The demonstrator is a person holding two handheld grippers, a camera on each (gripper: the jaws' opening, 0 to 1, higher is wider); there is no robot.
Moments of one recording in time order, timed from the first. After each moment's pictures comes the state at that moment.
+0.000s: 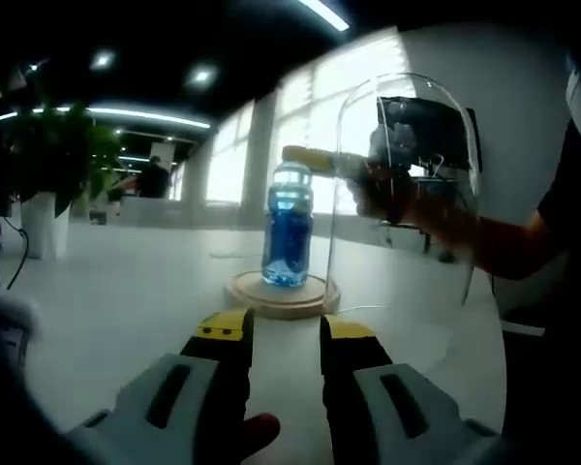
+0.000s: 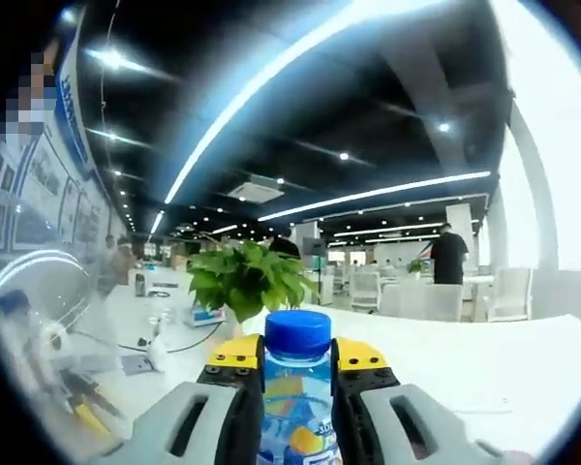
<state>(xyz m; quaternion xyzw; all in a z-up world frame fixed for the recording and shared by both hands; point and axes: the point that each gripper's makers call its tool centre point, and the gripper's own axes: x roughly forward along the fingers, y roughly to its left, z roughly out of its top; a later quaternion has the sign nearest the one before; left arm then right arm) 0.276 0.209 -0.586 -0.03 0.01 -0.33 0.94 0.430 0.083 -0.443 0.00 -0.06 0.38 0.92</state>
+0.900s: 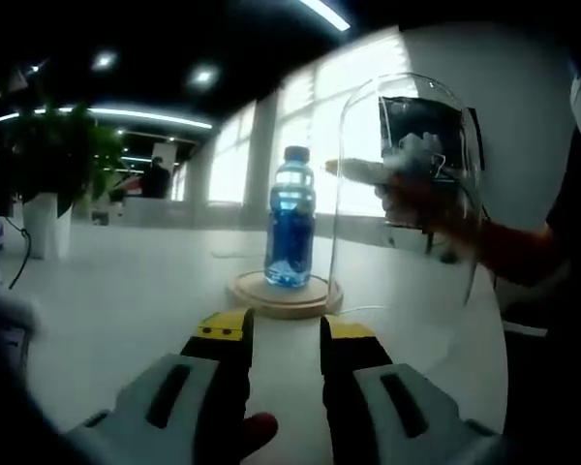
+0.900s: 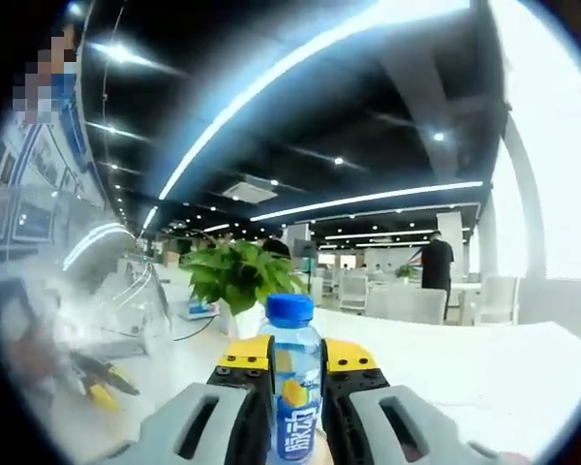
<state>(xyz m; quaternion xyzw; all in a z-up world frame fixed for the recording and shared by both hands) 0.279 0.211 -0.586 -0.04 0.01 -0.32 0.95 0.395 0.036 -0.448 -0.02 -0.07 0.36 0.93</state>
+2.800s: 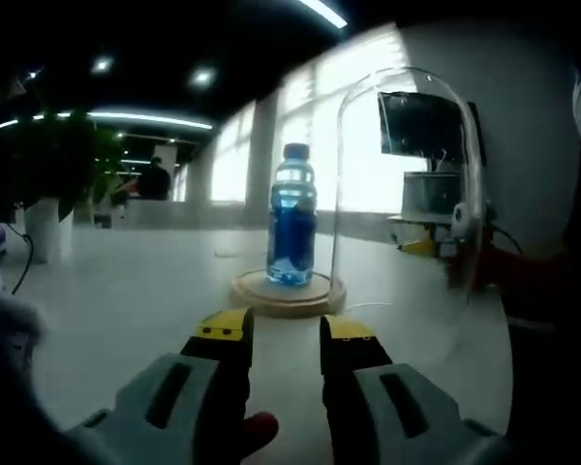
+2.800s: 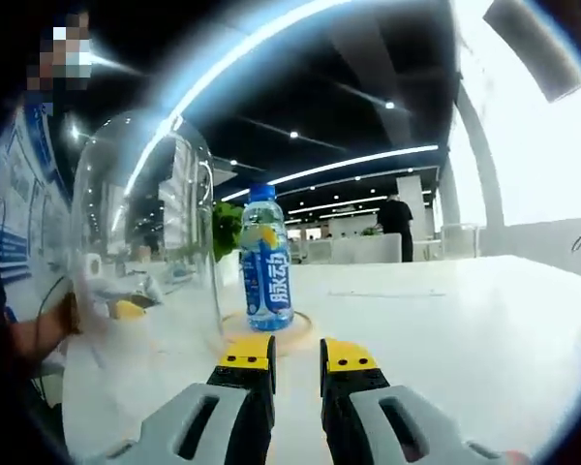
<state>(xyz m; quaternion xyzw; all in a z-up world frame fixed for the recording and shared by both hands) 0.278 0.210 -0.587 -0.02 0.01 -0.32 0.95 0.313 -0.062 -0.581 0.03 0.00 0.28 0.96</state>
